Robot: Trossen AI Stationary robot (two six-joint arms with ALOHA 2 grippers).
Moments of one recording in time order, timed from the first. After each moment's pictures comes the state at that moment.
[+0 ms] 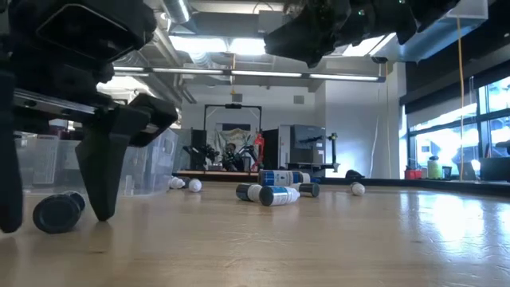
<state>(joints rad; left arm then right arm) -0.55 1.80 0.90 -0.07 -0.02 -0.08 0.01 1.44 0.80 0.41 0.03 -0.06</state>
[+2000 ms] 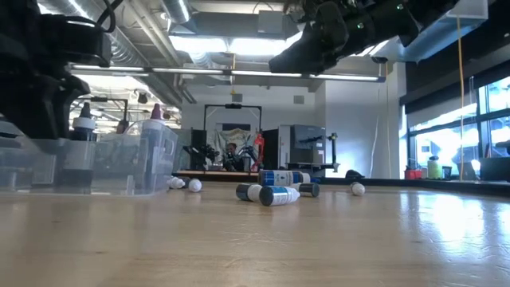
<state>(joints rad) -0.57 1.33 0.71 -0.73 -0.36 -0.82 0.00 1.44 0.80 0.31 0.12 -0.12</state>
